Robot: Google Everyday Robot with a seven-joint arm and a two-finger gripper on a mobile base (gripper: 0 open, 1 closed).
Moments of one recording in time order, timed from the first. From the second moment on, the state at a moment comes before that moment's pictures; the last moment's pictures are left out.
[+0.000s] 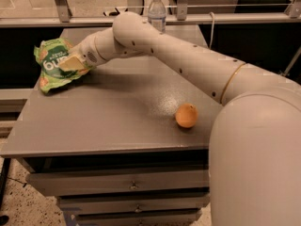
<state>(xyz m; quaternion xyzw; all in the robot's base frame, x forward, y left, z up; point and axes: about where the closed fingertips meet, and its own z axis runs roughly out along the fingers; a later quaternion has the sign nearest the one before) 0.697 0.247 0.862 -0.53 0.65 0.31 0.44</state>
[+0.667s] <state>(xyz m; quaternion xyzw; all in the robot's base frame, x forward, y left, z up) 0.687 0.240 0.879 -0.53 0.64 0.31 0.46</state>
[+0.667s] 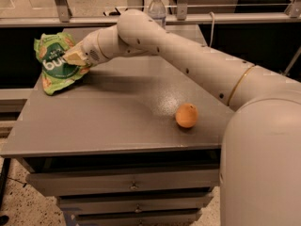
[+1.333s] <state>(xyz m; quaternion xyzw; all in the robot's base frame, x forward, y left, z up) 0.664 0.197 0.913 -0.55 0.63 0.32 0.46</state>
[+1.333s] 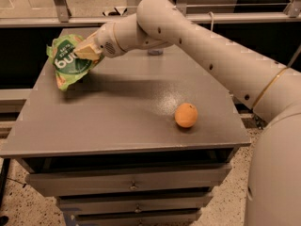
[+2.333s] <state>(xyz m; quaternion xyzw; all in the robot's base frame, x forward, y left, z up) 0.640 0.083 0.927 -0.63 0.59 0.29 0.42</state>
